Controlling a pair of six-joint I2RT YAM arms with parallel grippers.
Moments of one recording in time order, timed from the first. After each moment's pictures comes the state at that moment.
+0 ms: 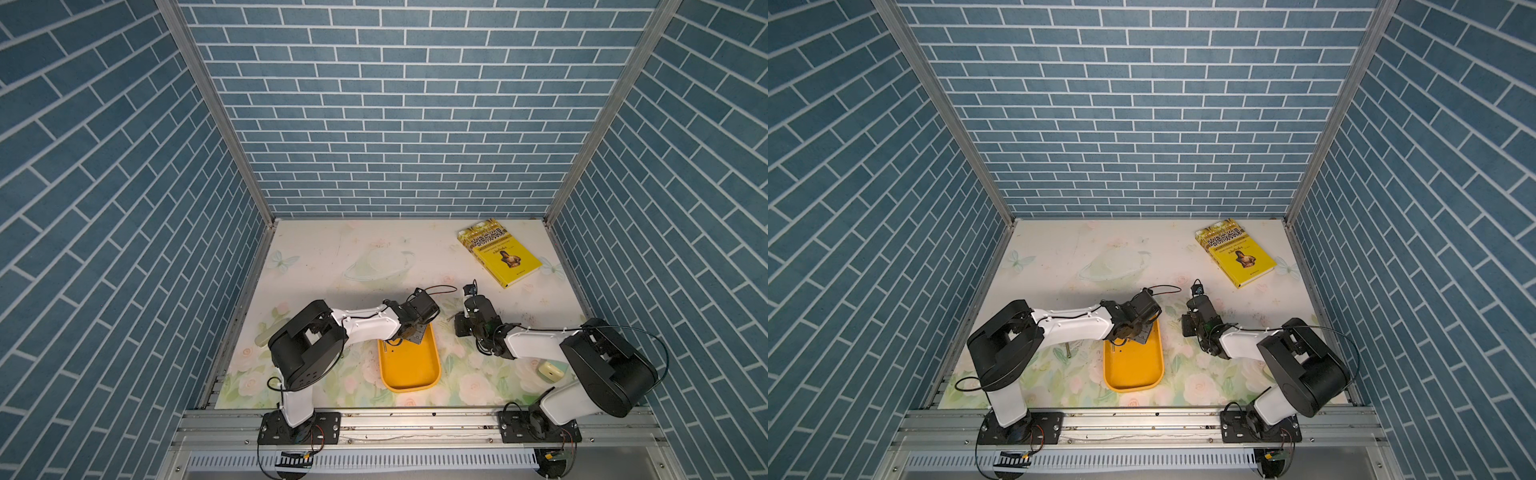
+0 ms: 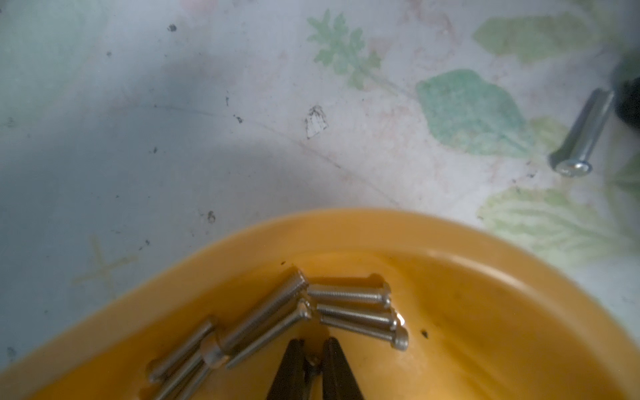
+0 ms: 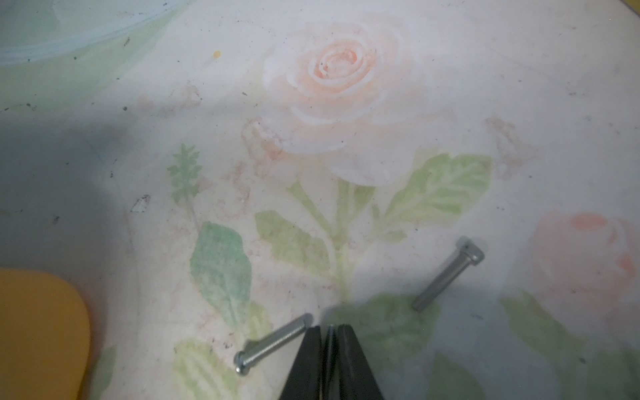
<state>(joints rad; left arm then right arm) -0.93 1.84 1.06 -0.43 -0.22 -0.48 0.65 1.51 0.47 0.24 0.14 0.39</state>
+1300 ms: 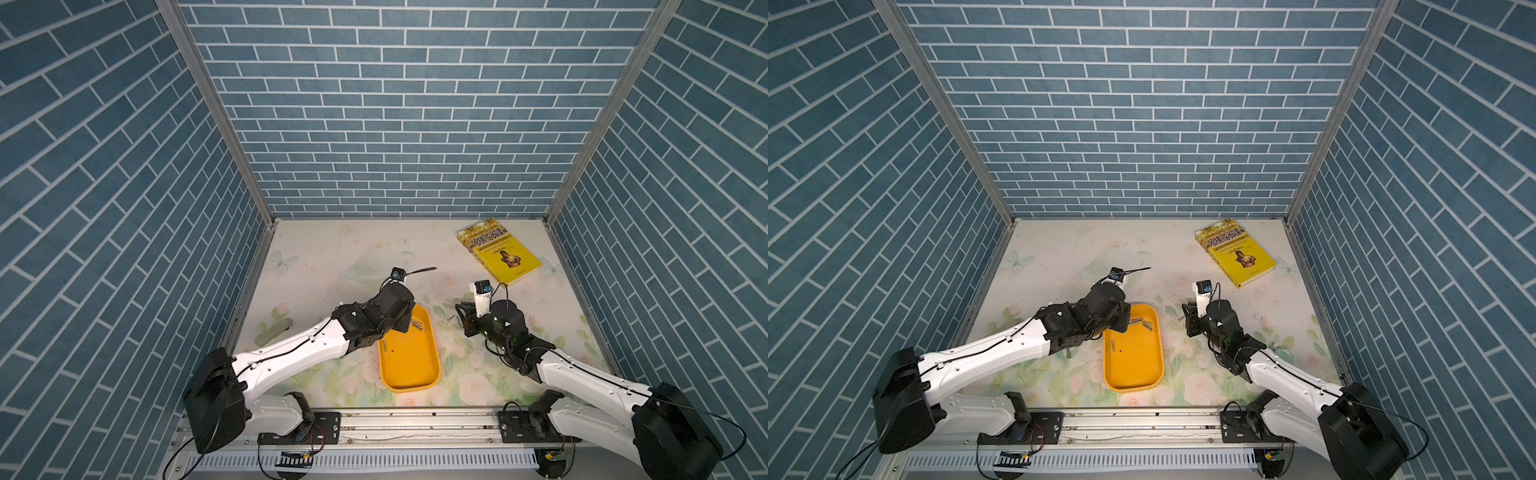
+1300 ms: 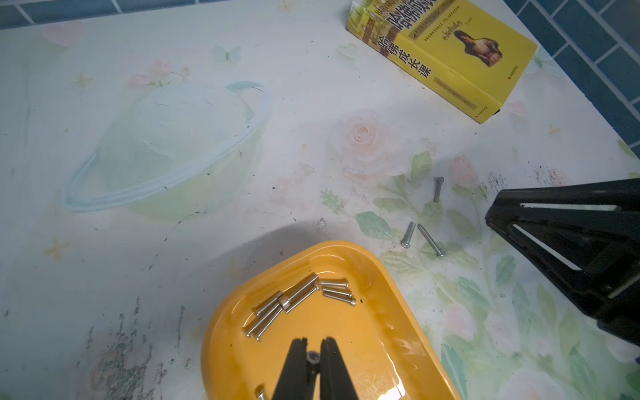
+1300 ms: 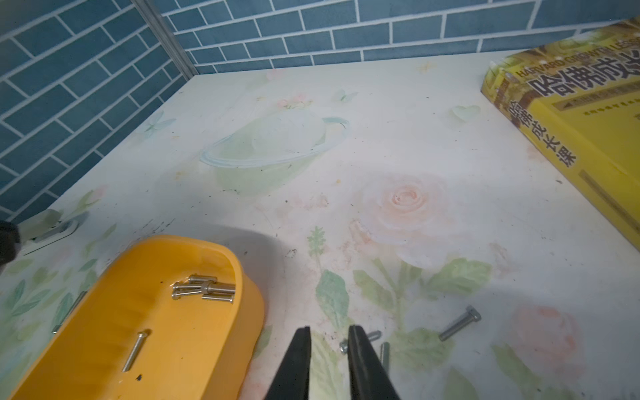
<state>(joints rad) -0.93 1.28 0.93 -0.45 -0.32 -0.50 0.67 1.05 0.37 0.24 0.00 0.29</state>
